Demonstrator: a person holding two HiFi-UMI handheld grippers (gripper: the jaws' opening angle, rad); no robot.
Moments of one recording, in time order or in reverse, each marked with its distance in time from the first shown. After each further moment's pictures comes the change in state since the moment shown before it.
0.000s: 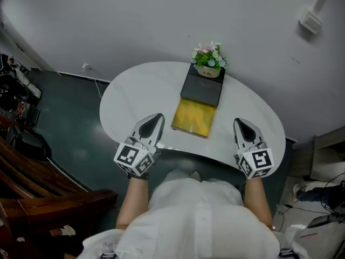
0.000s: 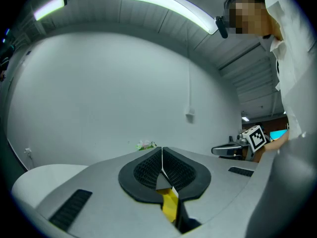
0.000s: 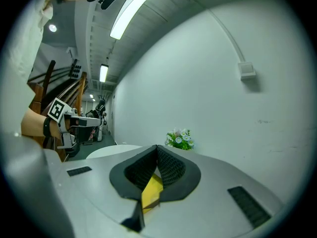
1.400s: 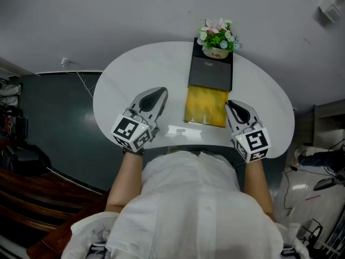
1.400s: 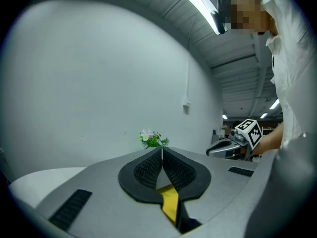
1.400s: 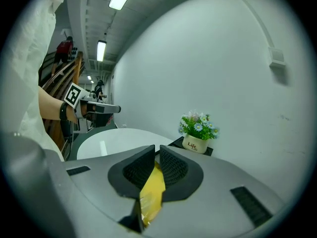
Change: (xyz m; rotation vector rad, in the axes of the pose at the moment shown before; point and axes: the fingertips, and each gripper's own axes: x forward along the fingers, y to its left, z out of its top) left arm 0.065 0.115 -0.025 -0.011 0.118 -0.265; right arm 0.118 0.064 -0.029 -0.060 0.229 -0.011
